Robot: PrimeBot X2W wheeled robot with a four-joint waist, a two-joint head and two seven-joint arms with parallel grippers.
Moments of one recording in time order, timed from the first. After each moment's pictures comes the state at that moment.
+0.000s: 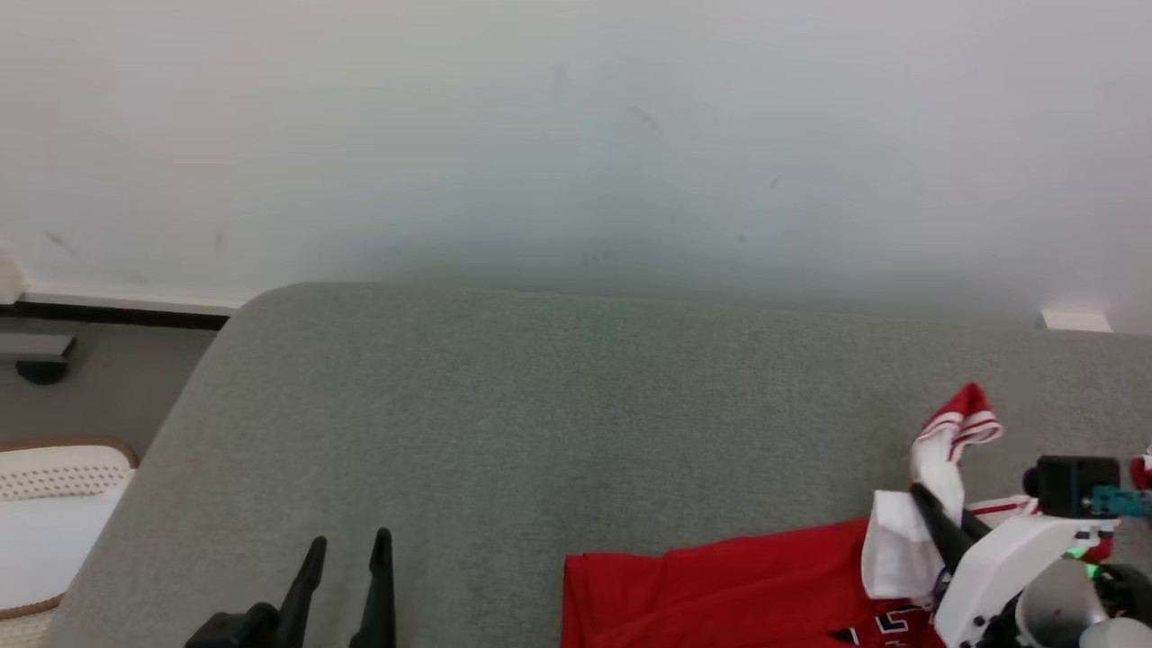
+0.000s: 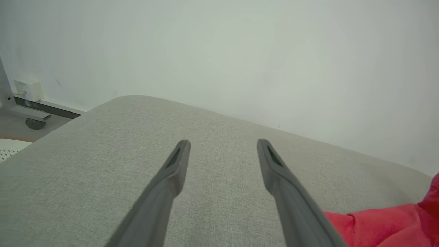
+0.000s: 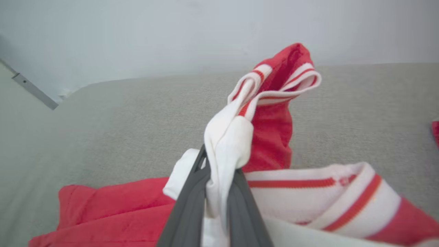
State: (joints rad) left arm 0.00 0.07 -0.09 0.23 -0.31 -0.04 -0.26; right arm -0.24 -0.20 0.08 0.33 0.56 0.13 0.36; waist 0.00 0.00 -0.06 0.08
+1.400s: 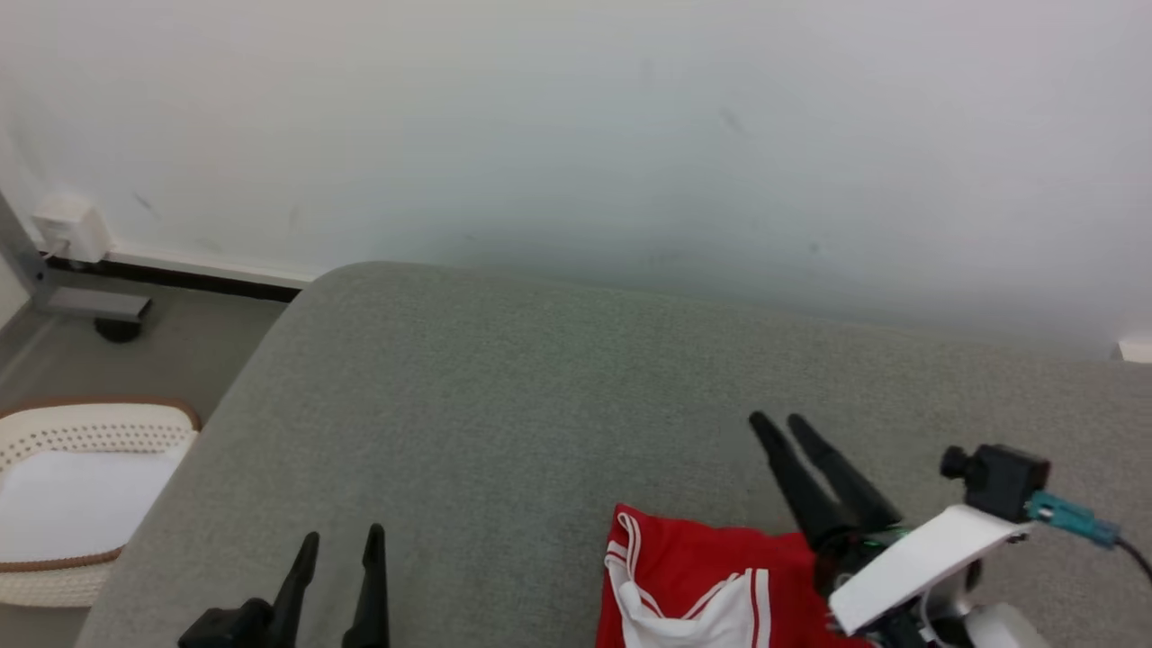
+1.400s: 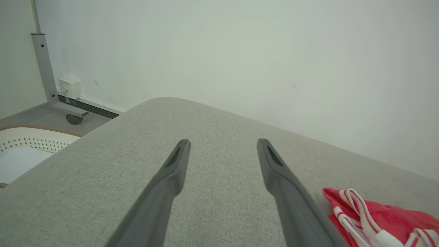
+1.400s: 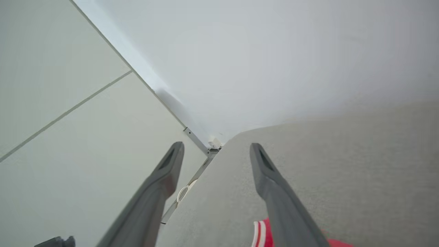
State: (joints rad) left arm -0.02 0.06 -0.06 0.26 -0.28 -0.07 -0.26; right arm -0.24 -0.10 0.42 0.12 1.03 0.13 0.09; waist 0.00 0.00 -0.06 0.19
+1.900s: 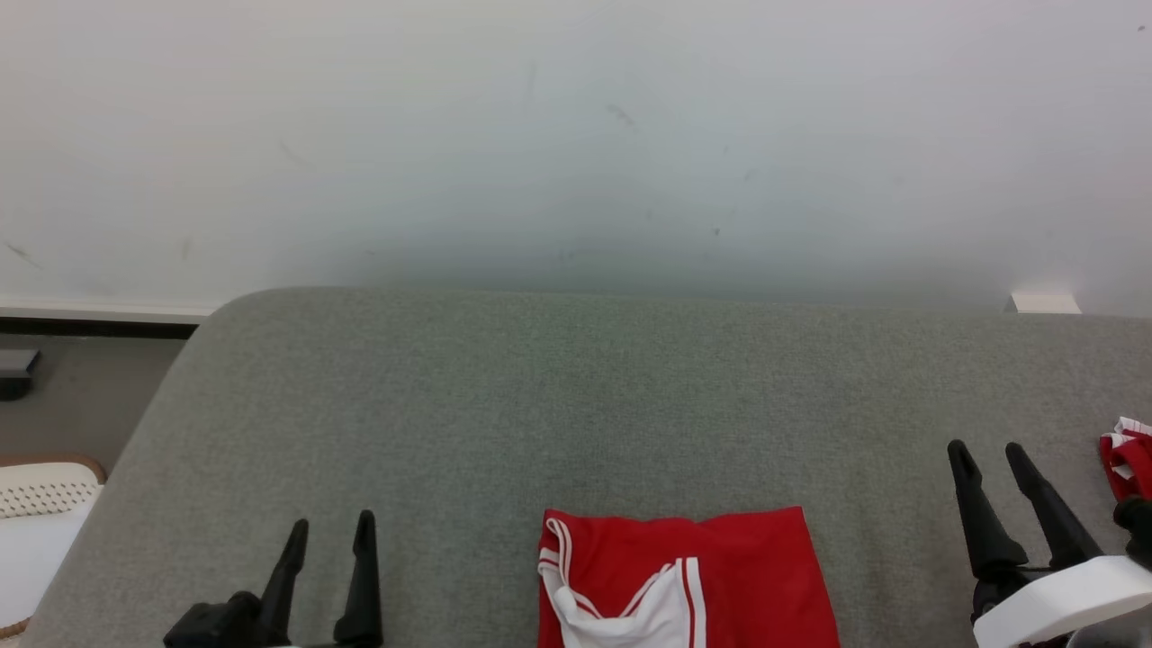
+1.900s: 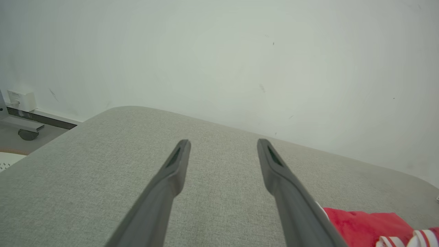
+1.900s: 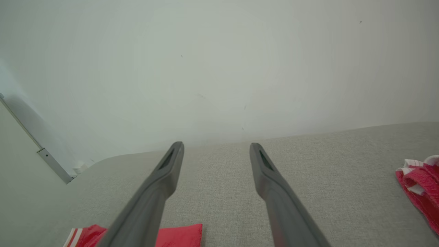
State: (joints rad) left arm -0.01 0.05 -0.04 0.21 -0.28 -0.06 -0.26; right arm -0.12 -0.24 0.11 0.14 0.66 0.13 0.00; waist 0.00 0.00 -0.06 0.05
